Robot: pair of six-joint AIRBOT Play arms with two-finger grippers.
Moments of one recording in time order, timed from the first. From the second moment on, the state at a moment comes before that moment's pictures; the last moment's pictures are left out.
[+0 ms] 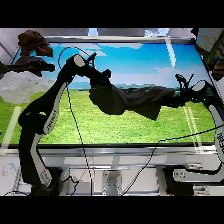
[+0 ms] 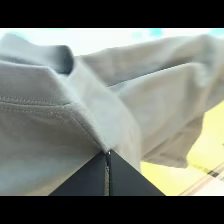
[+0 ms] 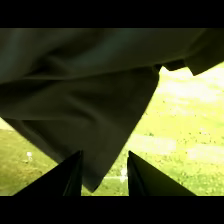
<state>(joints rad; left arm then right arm) -0.33 -1.99 2.02 0.94 -1.20 -1.76 -0.21 -1.44 1.10 -1.18 1.11 1.25</state>
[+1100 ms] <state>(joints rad) -0.33 -1.91 2.05 0.90 -1.02 -1.69 -0.21 -1.56 1.07 -1.05 1.04 1.20</state>
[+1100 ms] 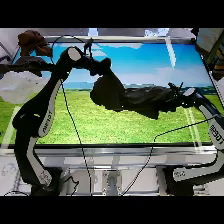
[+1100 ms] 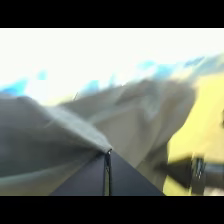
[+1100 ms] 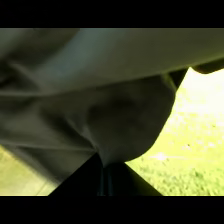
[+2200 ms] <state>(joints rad) -0.32 -1.00 2.03 1.74 -1.19 -1.76 -0.81 -0.80 1.66 -0.74 1.38 1.08</state>
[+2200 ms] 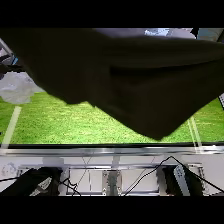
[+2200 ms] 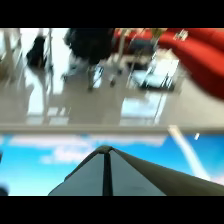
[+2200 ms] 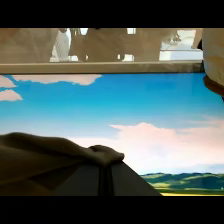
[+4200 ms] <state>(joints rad) 0.06 -1.11 0.69 1.15 -1.03 -1.65 -0.53 -1.35 1.07 -1.14 1.15 1.12</state>
